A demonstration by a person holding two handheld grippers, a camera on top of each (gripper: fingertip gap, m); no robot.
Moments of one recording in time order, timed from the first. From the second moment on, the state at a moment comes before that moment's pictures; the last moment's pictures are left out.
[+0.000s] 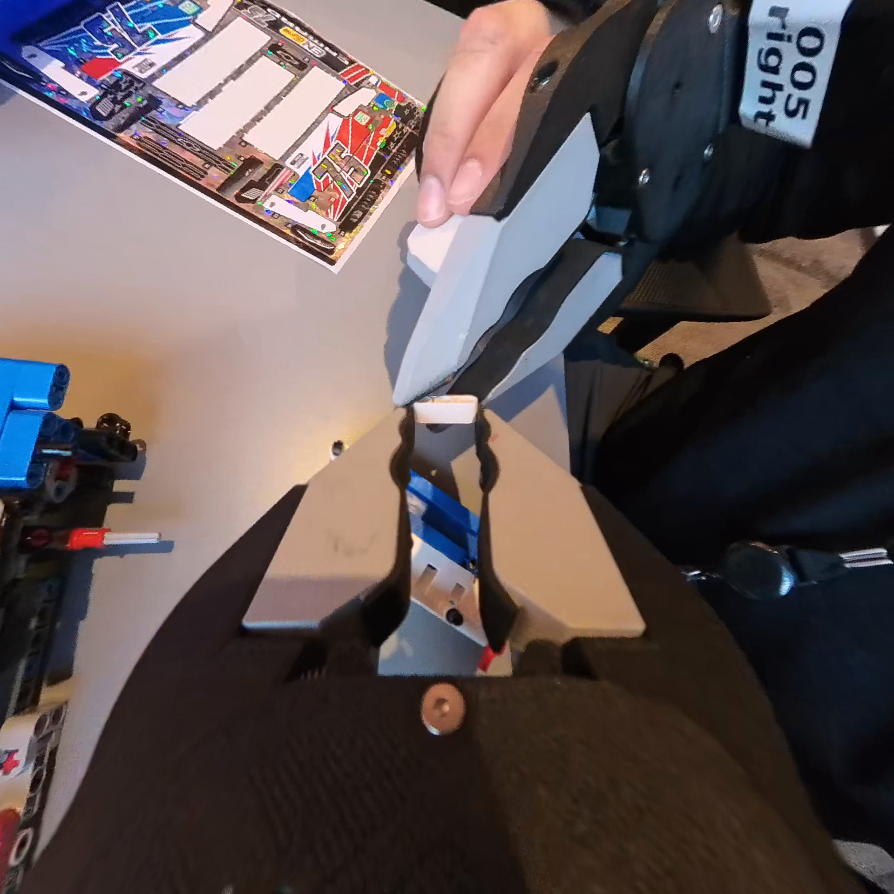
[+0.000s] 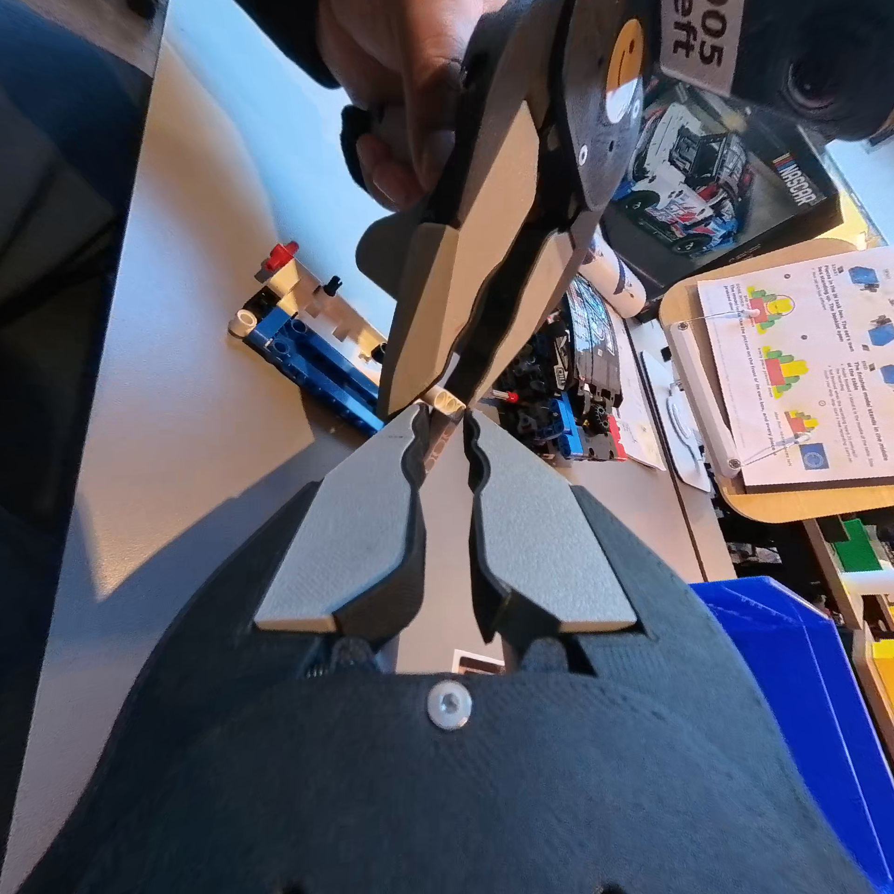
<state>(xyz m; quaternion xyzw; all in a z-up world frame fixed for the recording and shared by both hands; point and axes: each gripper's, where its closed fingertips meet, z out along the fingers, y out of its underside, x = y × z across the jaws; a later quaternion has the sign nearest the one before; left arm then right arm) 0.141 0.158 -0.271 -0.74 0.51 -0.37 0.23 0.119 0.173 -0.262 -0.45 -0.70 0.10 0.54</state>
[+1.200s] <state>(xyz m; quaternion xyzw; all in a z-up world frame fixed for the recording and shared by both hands) 0.123 0.189 -0.260 -0.73 0.49 -0.30 0.38 0.126 0.200 -0.254 -0.65 -0.54 0.41 0.34</state>
